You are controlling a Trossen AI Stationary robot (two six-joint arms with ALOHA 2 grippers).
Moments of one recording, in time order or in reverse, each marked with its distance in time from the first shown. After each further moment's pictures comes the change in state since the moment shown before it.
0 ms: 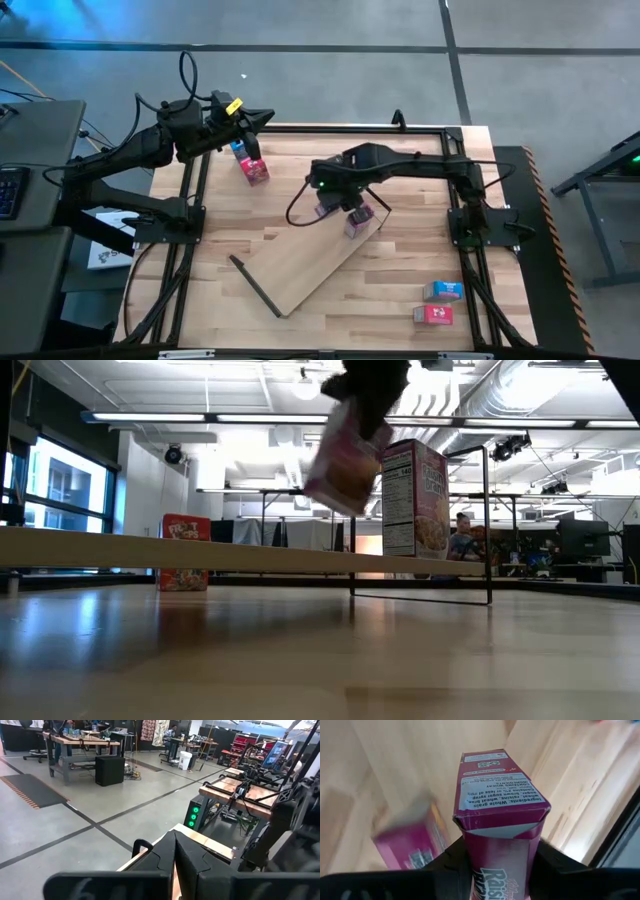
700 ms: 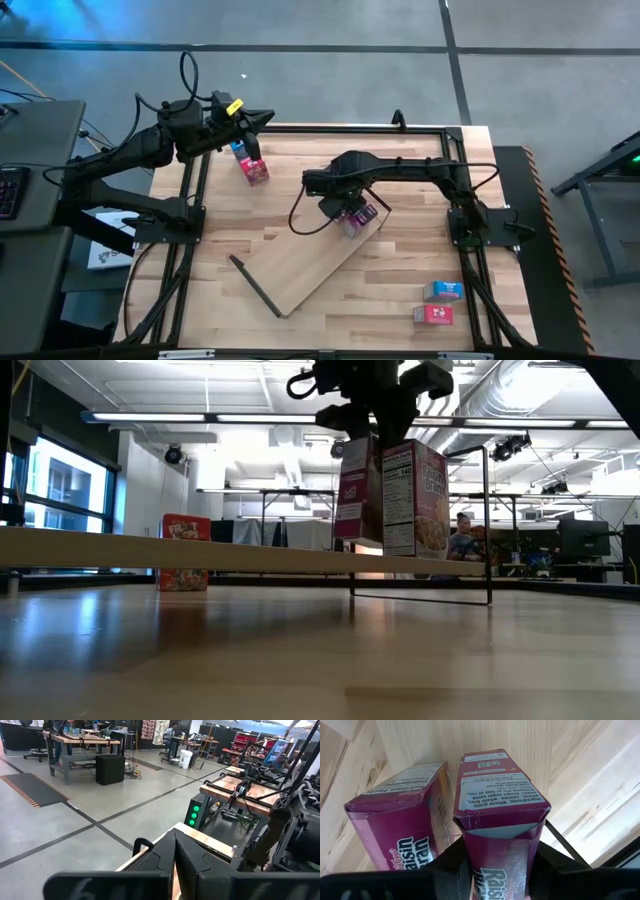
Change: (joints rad) left arm 0.000 0.000 0.000 -0.008 0.000 0.000; right arm 0.000 0.095 -0.001 -0.098 0.013 -0.172
